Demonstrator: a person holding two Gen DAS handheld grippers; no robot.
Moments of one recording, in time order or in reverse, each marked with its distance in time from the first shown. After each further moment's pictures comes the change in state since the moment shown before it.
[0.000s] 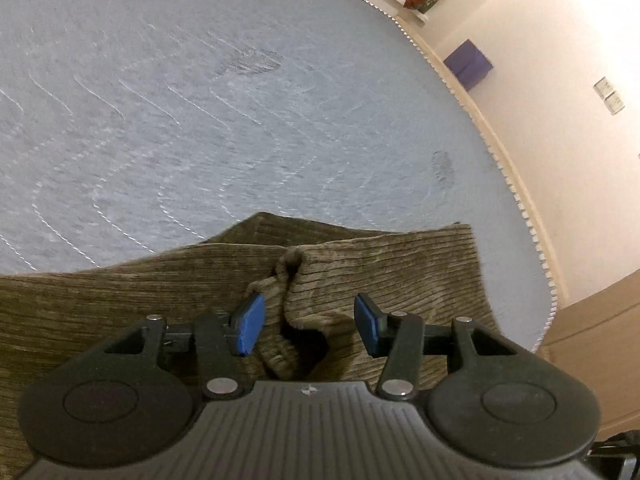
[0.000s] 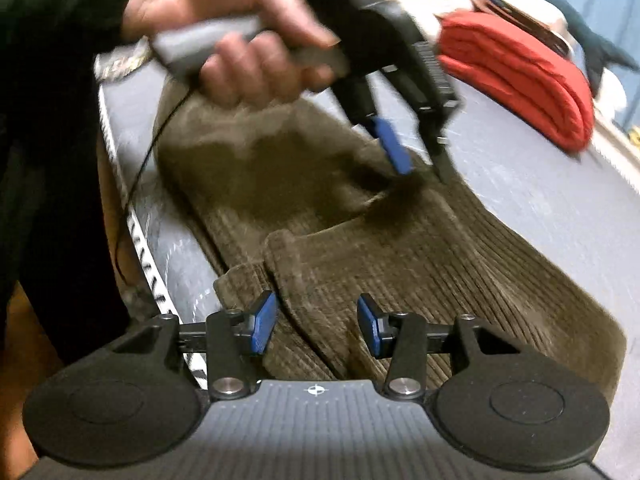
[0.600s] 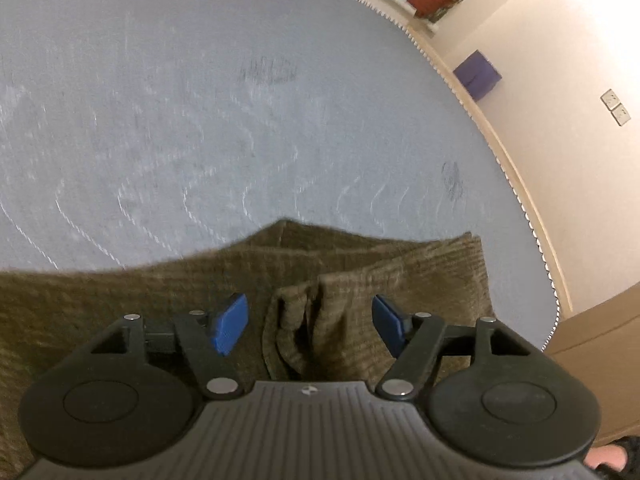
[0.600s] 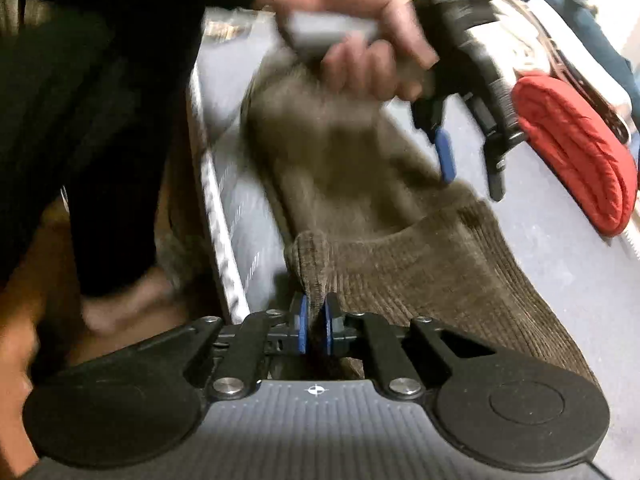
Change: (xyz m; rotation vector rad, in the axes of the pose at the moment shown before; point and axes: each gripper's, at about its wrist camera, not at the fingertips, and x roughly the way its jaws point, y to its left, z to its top) left arm -0.004 0.016 0.001 -0.052 0.002 -0.012; right arm -0.022 0.027 -0.023 -0.291 -0.025 0.073
